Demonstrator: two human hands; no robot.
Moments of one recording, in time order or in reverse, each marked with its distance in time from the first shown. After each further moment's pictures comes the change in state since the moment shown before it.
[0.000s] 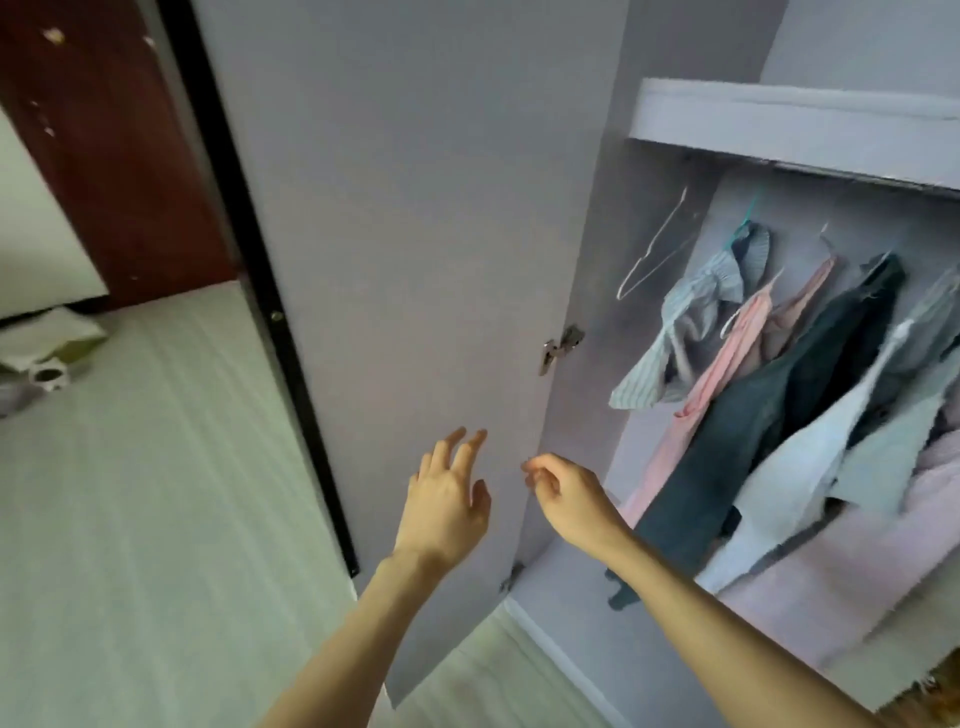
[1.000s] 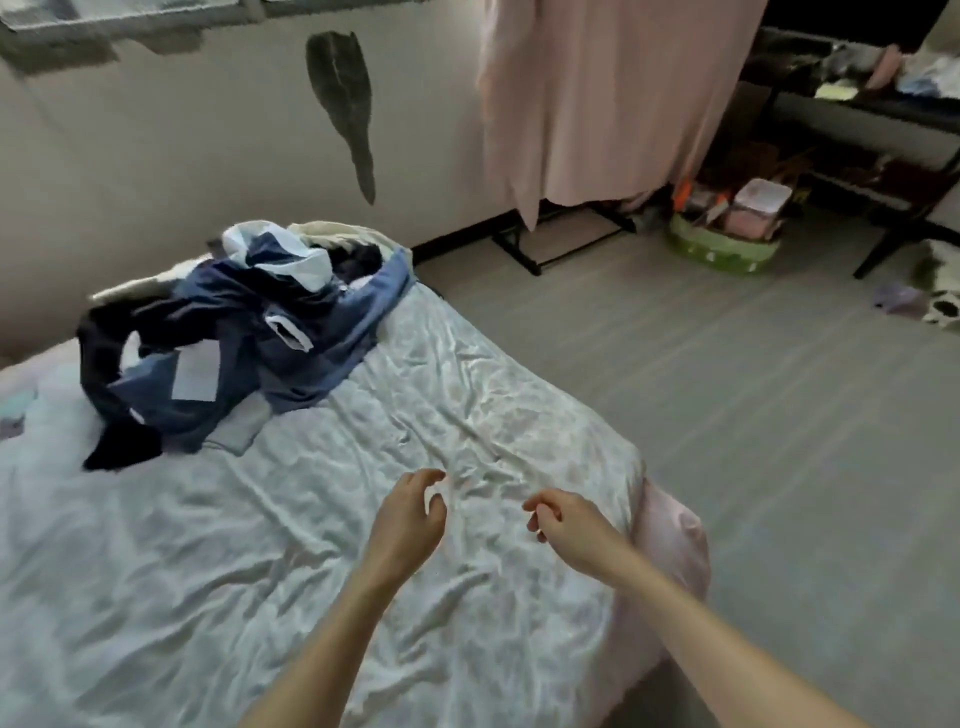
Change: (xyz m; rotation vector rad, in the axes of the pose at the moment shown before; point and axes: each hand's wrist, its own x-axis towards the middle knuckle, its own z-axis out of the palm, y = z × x) left_hand -0.677 -0.151 -0.139 -0.061 1.018 -1.659; right_hand -0.395 -0.319 0.448 -0.253 -1.568 -0.883
